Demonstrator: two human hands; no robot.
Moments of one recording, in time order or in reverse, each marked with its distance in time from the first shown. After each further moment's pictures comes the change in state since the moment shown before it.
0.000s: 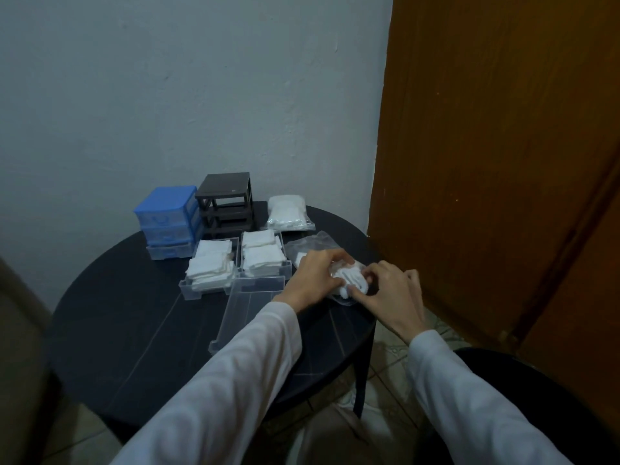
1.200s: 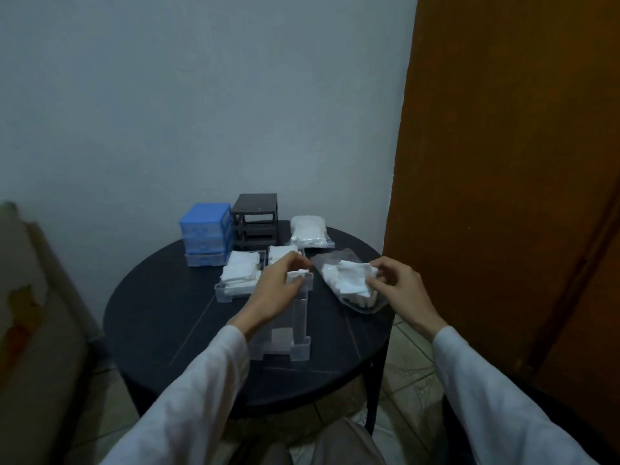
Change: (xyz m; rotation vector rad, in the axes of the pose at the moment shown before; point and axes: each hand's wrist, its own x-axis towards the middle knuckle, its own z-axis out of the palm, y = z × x) left_hand -0.073 -0.017 -0.066 -0.269 0.243 -0.129; right_hand 0.000 -0.032 -0.050 0.682 -0.095 0.035
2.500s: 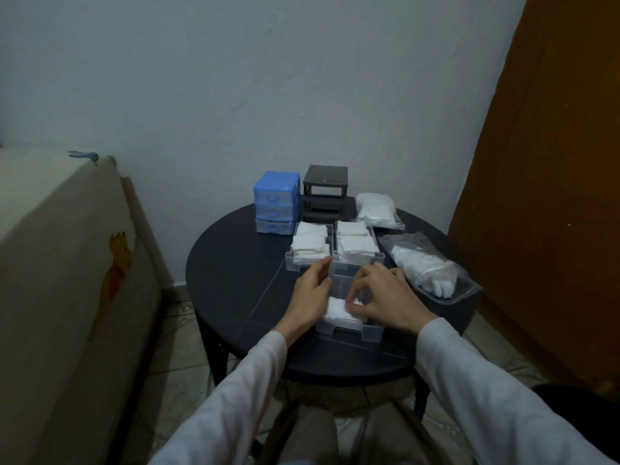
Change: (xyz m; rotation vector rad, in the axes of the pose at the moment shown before) left_hand -0.053 -0.059 -0.013 -0.338 0.147 -0.357; right_hand 0.000 -0.044 0.114 -0.594 -0.463 -0.339
